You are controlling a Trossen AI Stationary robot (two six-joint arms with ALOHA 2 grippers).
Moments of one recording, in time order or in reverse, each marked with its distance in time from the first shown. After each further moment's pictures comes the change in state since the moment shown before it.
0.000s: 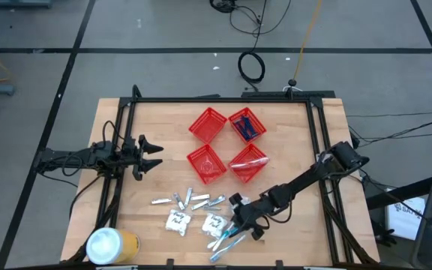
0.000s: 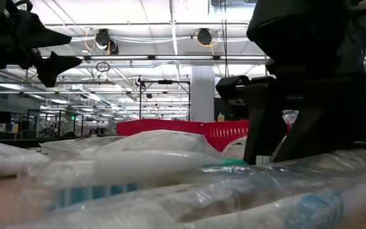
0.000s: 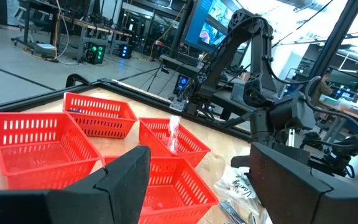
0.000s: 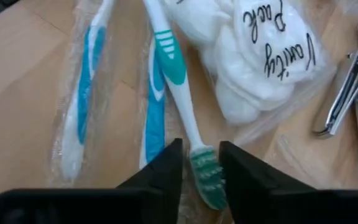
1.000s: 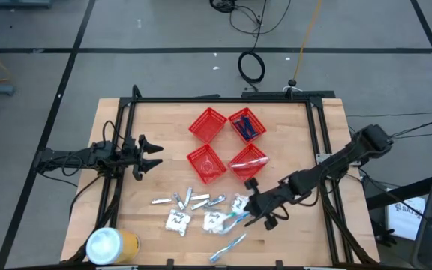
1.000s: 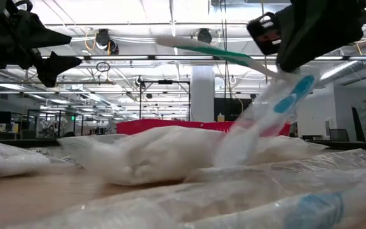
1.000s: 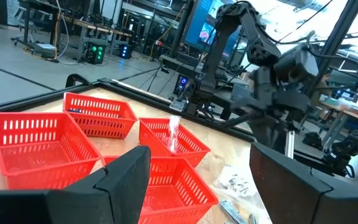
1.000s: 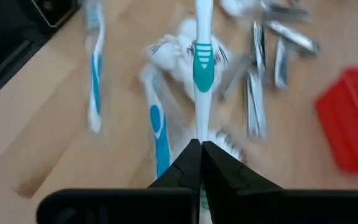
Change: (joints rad) left arm 0.000 0.000 0.000 0.000 0.000 0.000; right arm 0.009 -0.399 -0.019 -0.393 0.110 0.097
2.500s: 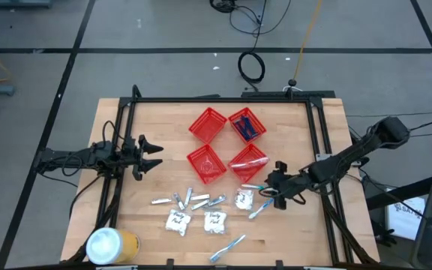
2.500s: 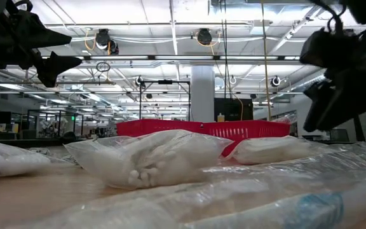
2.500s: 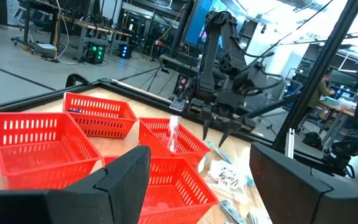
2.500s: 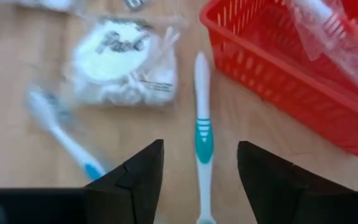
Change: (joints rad) left arm 0.000 0.000 0.000 0.000 0.000 0.000; right arm -0.037 -0.295 -0.469 0.080 0.207 0.551
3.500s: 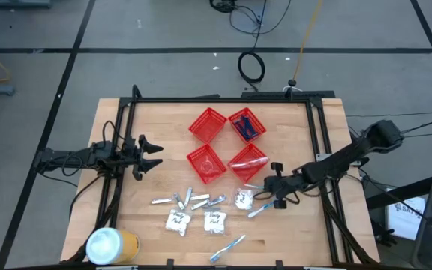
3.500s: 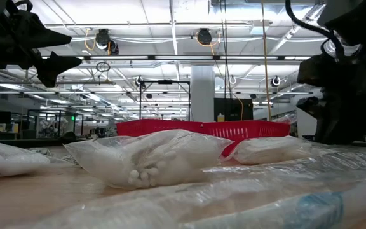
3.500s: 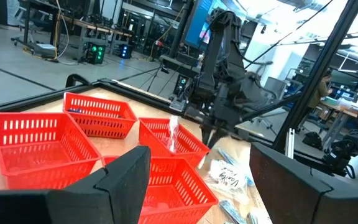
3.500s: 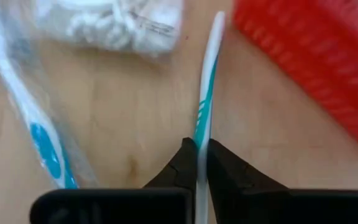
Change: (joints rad) left arm 0.000 0.000 0.000 0.000 0.000 0.000; right arm -0.051 0.118 -0.005 0.029 -0.082 -0.181
